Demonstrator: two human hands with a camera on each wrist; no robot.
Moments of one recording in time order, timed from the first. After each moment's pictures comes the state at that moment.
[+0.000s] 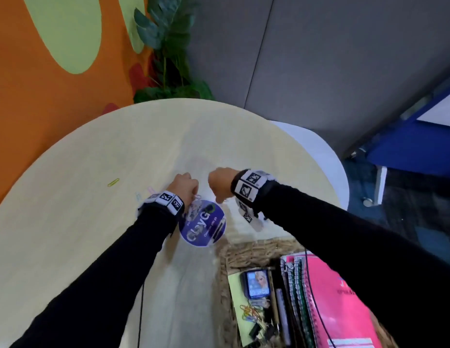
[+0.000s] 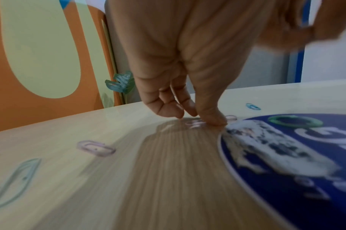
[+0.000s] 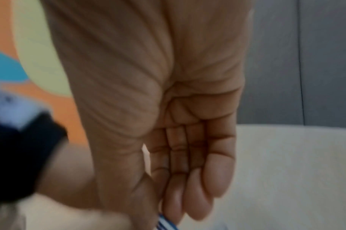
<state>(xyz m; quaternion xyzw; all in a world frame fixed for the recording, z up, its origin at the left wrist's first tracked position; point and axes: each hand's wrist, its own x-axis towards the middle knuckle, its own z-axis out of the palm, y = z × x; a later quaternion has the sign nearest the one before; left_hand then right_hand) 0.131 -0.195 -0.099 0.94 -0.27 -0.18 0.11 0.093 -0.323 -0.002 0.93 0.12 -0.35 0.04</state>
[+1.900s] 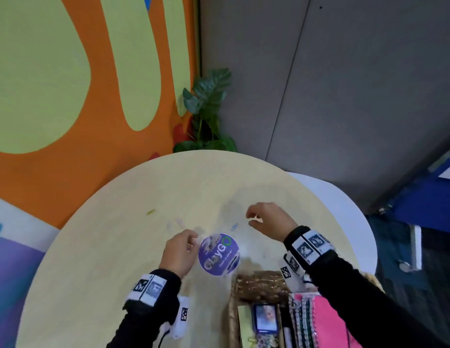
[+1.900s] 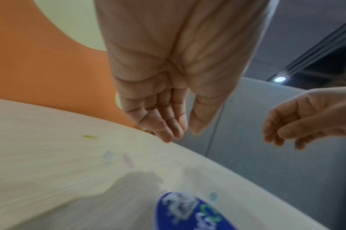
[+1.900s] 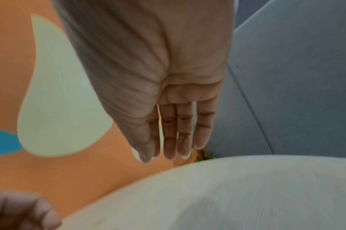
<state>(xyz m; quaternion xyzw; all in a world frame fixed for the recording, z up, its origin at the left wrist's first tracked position) 0.002 -0.136 -0.030 0.93 -0.04 -0.08 0.37 0.014 -0.387 0.027 0.98 0.07 -0.08 -0.18</state>
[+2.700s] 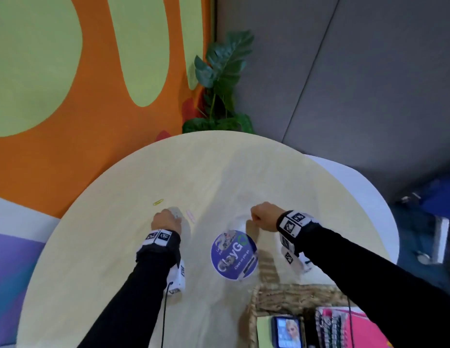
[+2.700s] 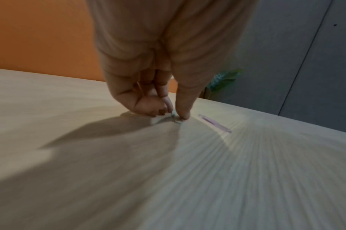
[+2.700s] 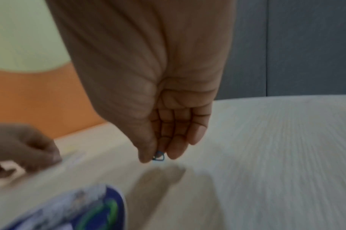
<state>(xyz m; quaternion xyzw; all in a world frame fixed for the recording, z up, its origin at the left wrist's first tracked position) 0.118 -0.100 -0.077 0.93 0.21 -0.18 0.25 0.106 -0.360 -0.054 0.95 0.11 -0.30 -0.05</state>
